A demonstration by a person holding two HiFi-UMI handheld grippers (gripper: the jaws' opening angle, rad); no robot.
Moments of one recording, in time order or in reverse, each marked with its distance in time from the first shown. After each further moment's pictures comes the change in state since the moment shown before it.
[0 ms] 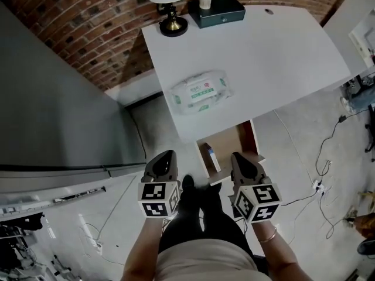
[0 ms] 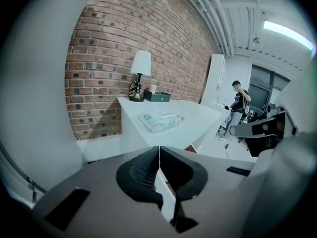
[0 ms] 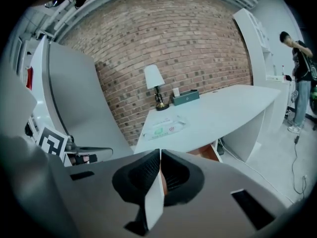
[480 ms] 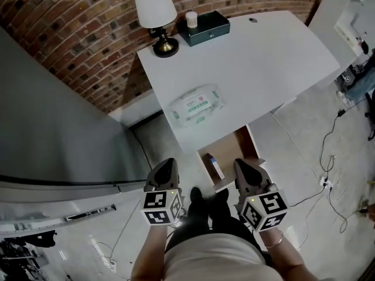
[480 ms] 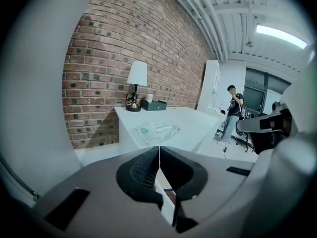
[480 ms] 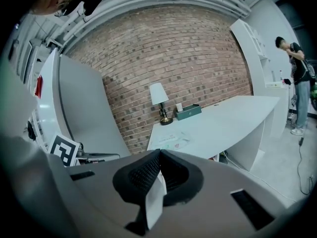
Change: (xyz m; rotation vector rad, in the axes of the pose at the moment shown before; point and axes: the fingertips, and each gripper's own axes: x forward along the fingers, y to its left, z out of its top) left arm -0.029 -0.011 0.038 0.035 -0.074 -0.032; right arm -0.053 0.023 0.042 0.000 -0.149 0.032
